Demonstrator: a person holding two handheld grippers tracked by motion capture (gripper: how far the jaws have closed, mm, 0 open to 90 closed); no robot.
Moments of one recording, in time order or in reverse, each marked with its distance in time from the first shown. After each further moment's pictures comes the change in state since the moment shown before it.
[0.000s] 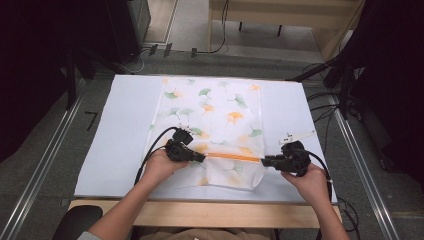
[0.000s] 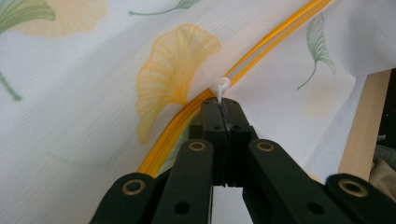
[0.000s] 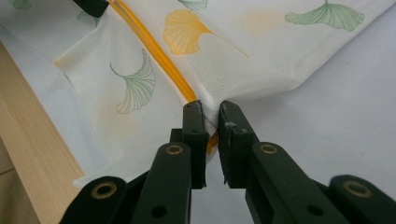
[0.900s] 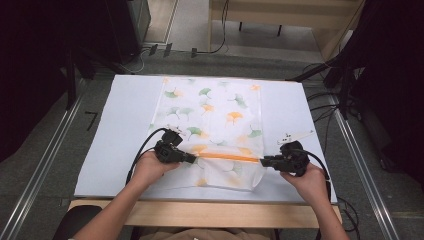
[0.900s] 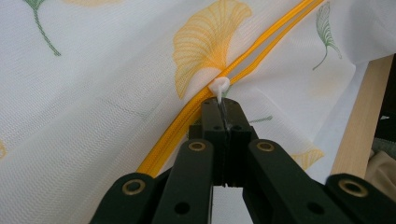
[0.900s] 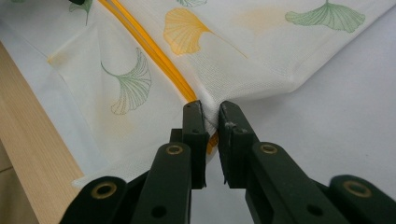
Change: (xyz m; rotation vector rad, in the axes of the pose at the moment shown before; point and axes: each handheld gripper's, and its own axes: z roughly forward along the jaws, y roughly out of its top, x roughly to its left) left arm 0.008 -0.015 -0.017 -0.015 0.013 -0.007; right arm 0.001 0.001 0.002 0.011 -0.001 -0.007
